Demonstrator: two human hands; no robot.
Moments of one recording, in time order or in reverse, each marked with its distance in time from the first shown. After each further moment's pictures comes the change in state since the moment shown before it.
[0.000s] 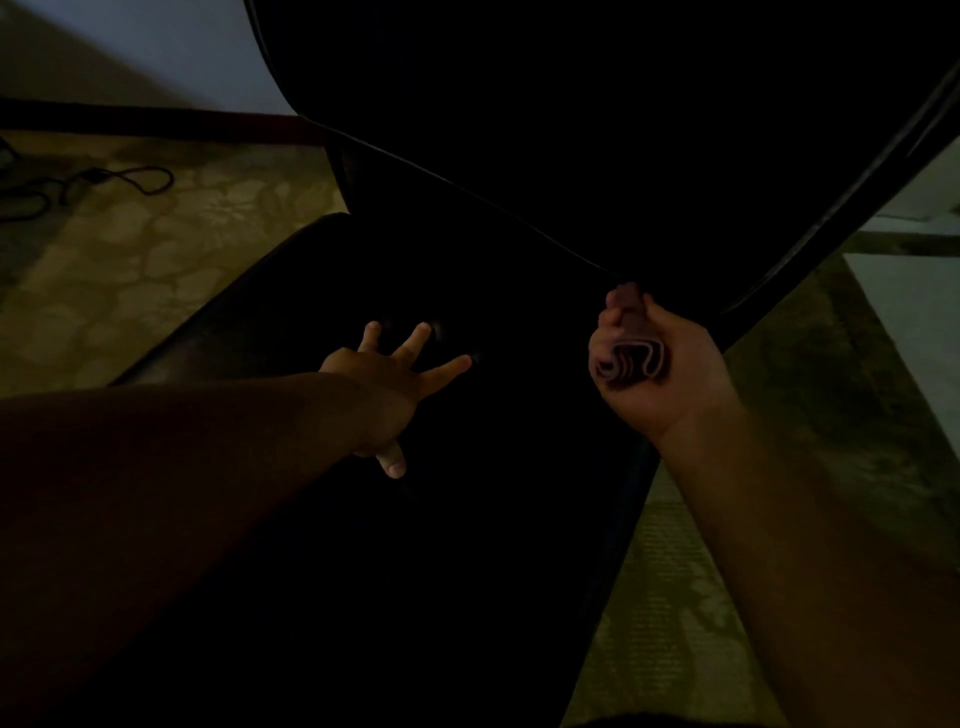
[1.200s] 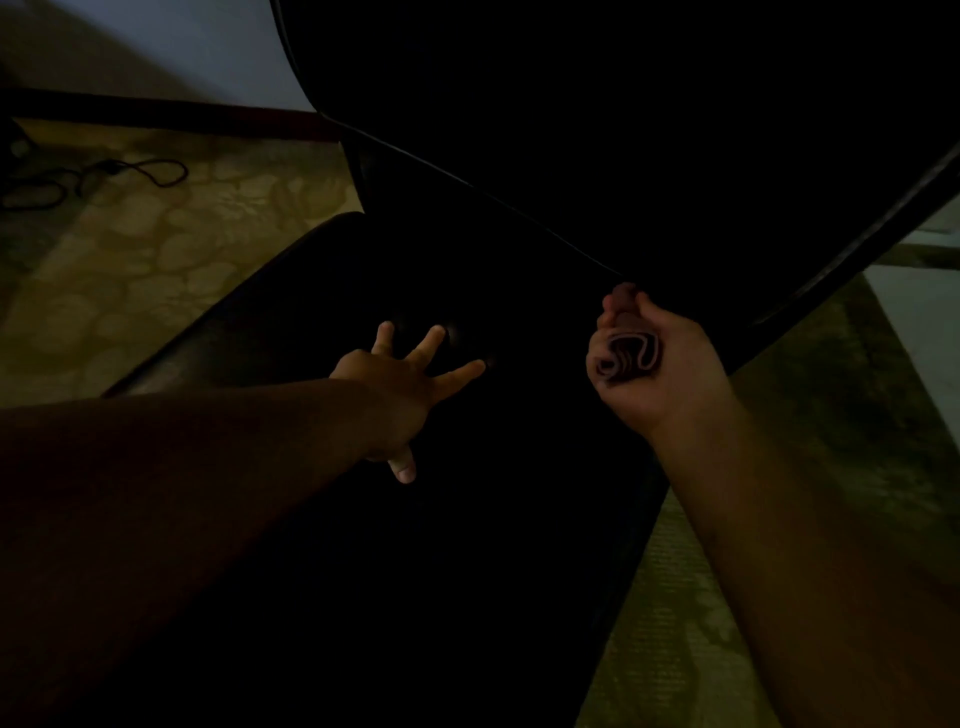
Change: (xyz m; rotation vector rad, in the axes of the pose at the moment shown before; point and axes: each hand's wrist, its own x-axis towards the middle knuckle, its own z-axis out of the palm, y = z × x) left_hand 0.004 -0.004 0.003 0.001 0.009 0.012; right_hand 0.006 0.011 0.025 -0.061 0.121 -0.030
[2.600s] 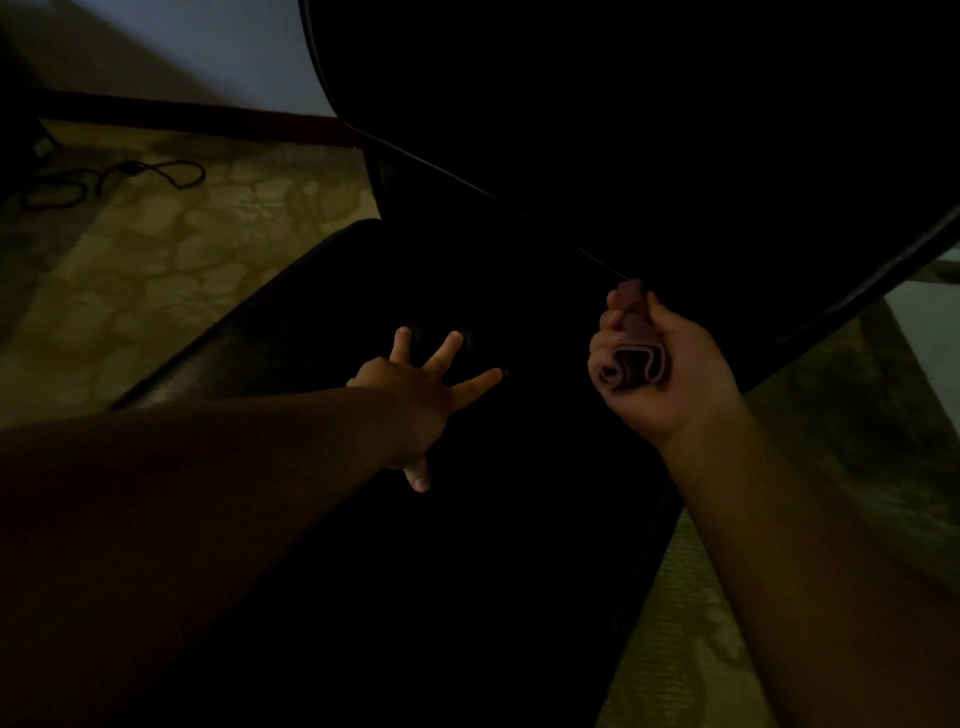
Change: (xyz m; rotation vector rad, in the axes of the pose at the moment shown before) left_hand 0.005 -0.001 0.003 -0.029 0.016 0.007; right_hand 0.007 0.004 0.011 -0.064 -0.079 0.055
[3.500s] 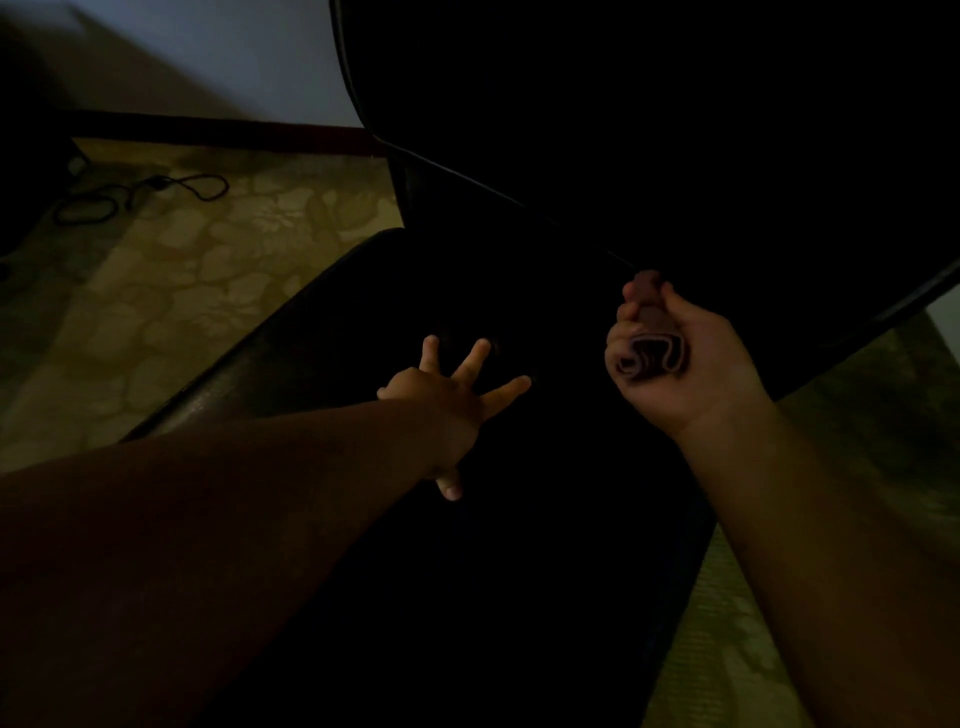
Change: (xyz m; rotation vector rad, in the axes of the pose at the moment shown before) left_hand 0.002 -0.003 0.002 -0.043 0.019 0.019; right_hand 0.011 0.005 0.011 0.019 -0.034 -0.019
